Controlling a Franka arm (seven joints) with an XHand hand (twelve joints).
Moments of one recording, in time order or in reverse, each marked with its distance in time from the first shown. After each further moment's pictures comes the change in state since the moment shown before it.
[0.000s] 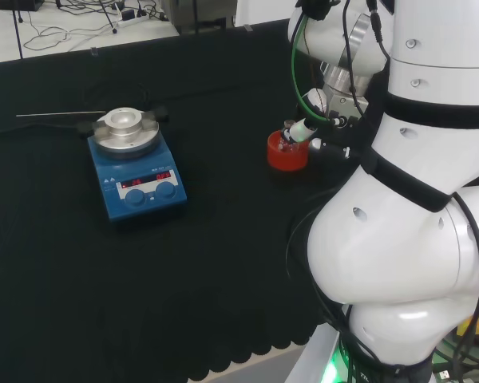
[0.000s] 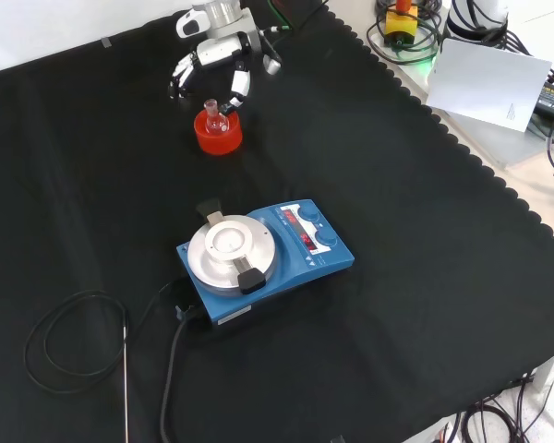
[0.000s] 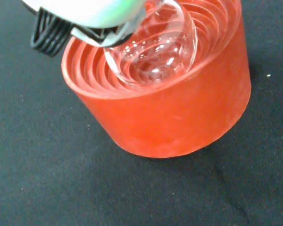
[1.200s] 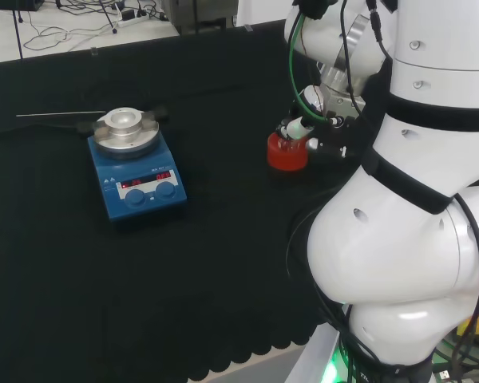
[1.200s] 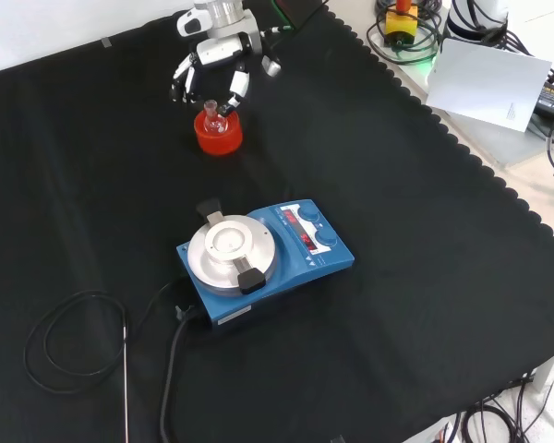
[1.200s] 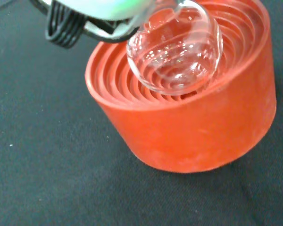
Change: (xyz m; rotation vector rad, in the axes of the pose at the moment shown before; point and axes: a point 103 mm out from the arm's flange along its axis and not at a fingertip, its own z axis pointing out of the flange) arm 0.010 0.002 -0.002 -0.049 0.001 -0.044
